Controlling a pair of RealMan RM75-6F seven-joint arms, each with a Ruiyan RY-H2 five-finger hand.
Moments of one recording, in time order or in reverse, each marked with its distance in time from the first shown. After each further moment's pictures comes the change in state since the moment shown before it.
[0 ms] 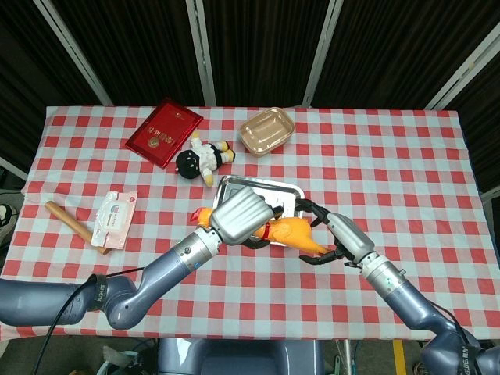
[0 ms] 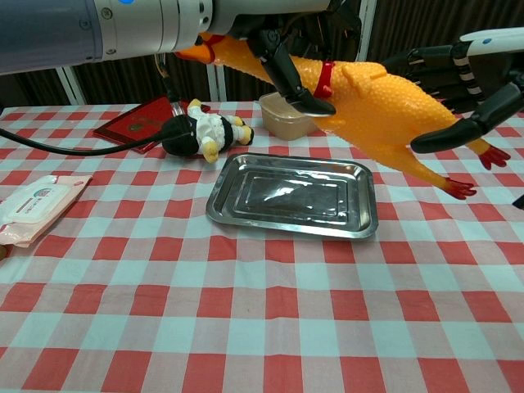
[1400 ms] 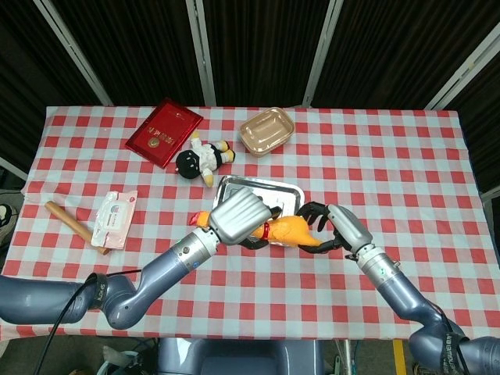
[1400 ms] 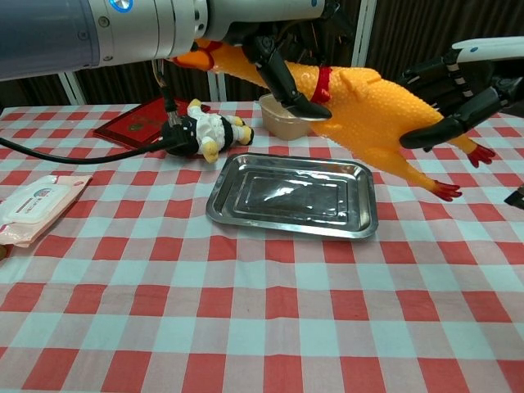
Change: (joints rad) left arm -0.037 0.010 0.061 0.018 0.006 0.049 -0.043; right arm 0.005 -0.058 0.046 0.052 0.112 -0.034 -0.098
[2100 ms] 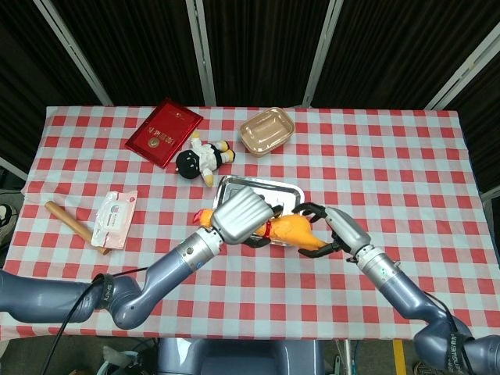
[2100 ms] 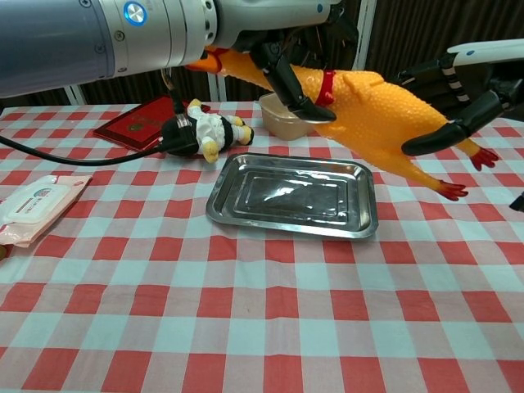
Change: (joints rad) left arm -0.010 -0.040 0.012 0.023 0.004 0.028 0.010; right arm 0.005 0.016 0.005 0.014 -0.061 -0.040 0.098
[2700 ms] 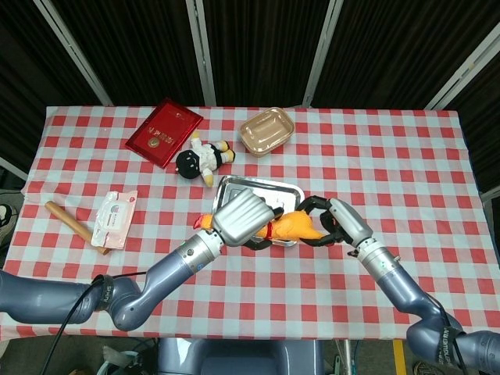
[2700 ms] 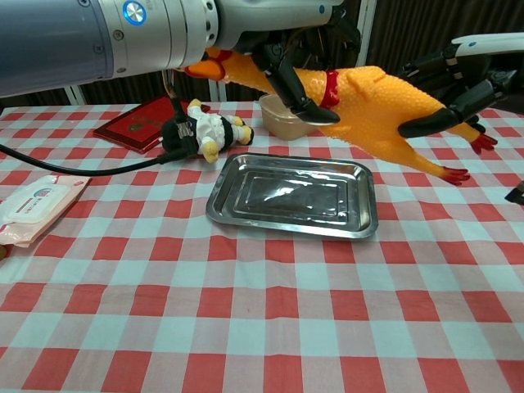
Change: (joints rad) left arm -0.004 0.005 0.001 -0.015 -0.009 -0.009 -0.012; right arm -0.001 -0.047 0.028 0.046 0.085 0.040 -0.036
